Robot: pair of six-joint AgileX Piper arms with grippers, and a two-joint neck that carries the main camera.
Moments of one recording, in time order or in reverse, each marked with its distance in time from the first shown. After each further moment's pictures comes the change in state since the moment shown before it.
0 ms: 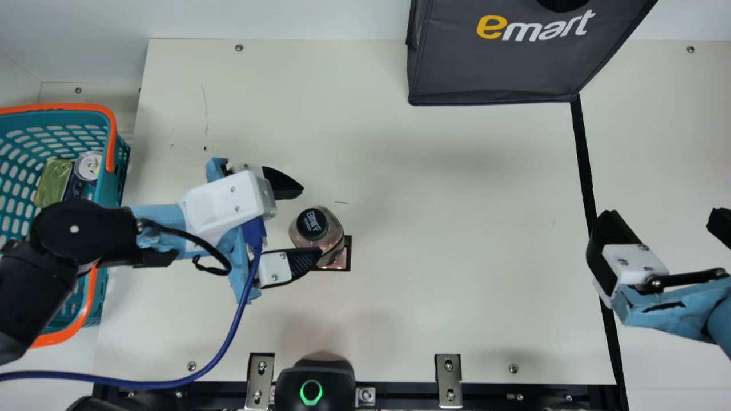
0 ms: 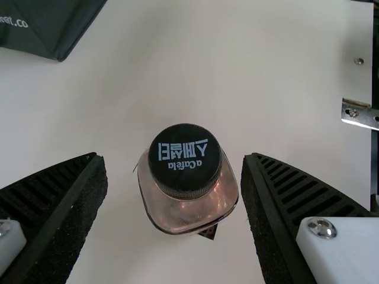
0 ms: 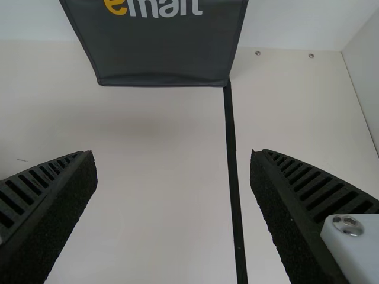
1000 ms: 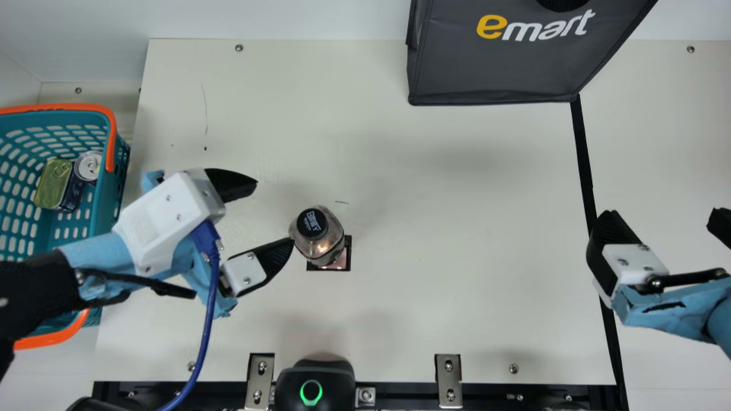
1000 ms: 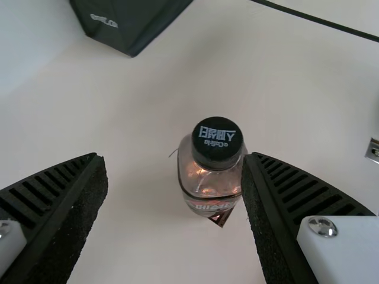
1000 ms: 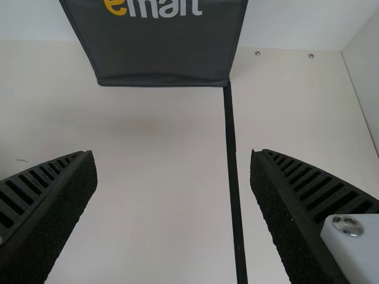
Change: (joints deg) left arm 2.2 -15.2 3.0 8.3 -3.9 -19.7; right arm 0.0 0.0 0.0 -0.1 0.0 0.0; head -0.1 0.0
